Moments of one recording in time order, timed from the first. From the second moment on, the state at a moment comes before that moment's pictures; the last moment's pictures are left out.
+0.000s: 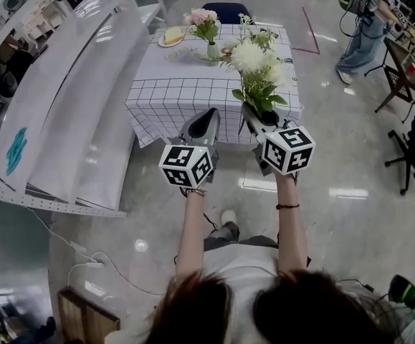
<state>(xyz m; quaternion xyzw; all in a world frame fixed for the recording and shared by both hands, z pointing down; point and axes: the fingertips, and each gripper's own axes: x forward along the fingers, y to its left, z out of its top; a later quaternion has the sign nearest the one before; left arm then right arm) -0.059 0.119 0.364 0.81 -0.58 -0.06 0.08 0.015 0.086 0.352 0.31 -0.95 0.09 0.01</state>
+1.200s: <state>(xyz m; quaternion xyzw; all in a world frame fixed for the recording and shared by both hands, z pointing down) -0.117 0.056 0.379 0.81 -0.58 -0.06 0.09 -0.034 0.021 0.370 0.33 -0.94 0.11 0.00</state>
